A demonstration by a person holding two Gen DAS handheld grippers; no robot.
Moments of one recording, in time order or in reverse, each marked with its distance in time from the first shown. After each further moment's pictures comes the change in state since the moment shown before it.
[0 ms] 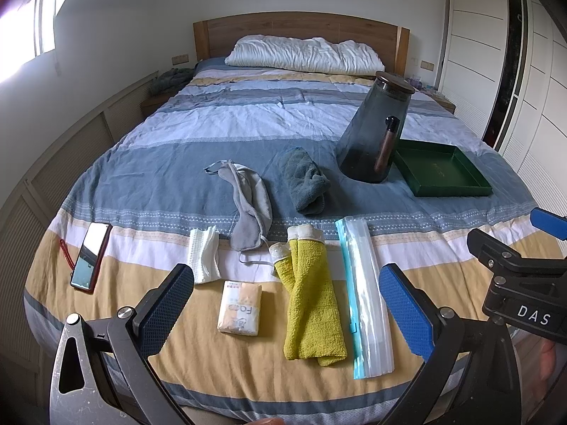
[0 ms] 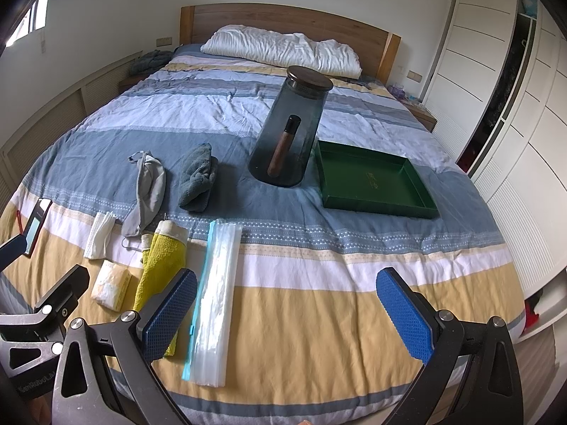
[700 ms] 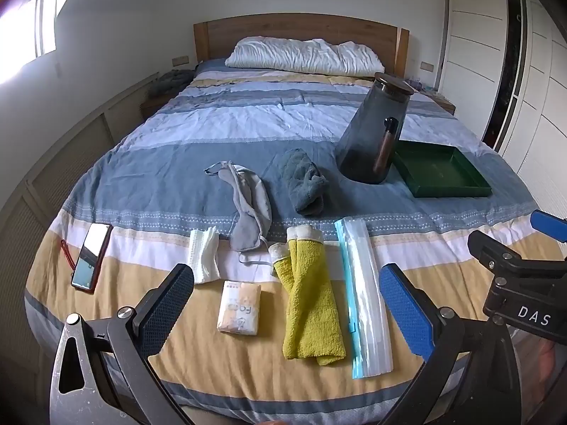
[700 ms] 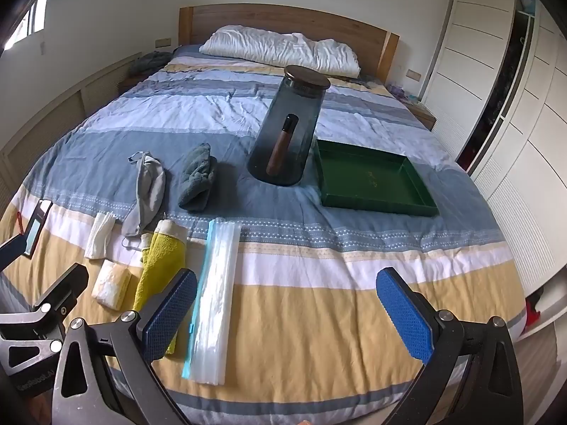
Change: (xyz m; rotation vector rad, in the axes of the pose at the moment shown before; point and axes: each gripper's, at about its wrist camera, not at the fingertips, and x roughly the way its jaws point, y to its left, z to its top) left arm -0.001 0.000 0.002 -0.002 -0.003 0.000; right arm -0.001 0.000 0.000 0.001 0.001 0.000
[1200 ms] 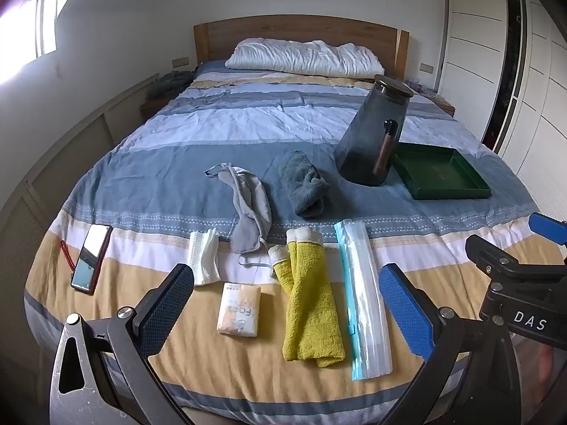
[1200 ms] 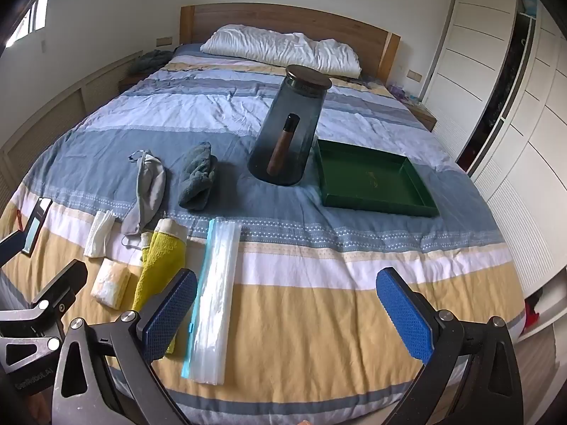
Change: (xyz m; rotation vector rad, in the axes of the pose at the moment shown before) left arm -0.001 -0.001 0.004 0.005 -0.007 0.011; right arm 0.001 0.000 0.000 -0.003 0.001 0.003
